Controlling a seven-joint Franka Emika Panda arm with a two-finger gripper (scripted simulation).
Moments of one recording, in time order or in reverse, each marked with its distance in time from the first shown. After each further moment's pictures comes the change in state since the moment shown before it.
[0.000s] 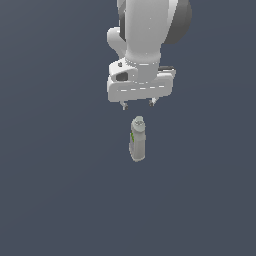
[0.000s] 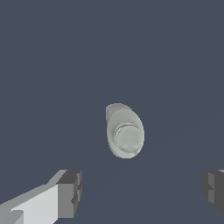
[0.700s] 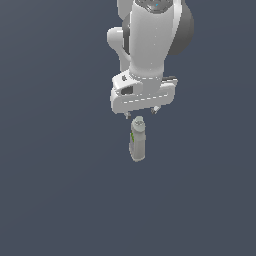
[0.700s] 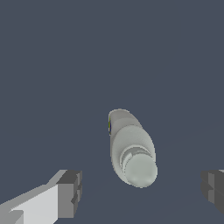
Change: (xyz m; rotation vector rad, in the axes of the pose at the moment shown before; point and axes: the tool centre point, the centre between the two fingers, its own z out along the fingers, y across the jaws) arm 0.021 -0.006 0.022 0.005 -0.011 -0.077
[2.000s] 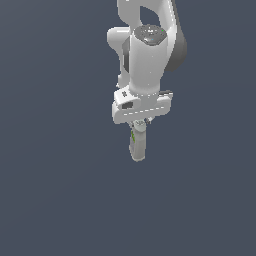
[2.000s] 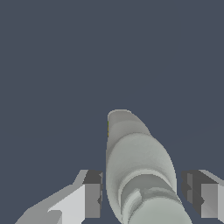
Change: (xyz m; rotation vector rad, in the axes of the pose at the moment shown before) arm 0.001 0.001 0.048 0.000 0.003 -0.003
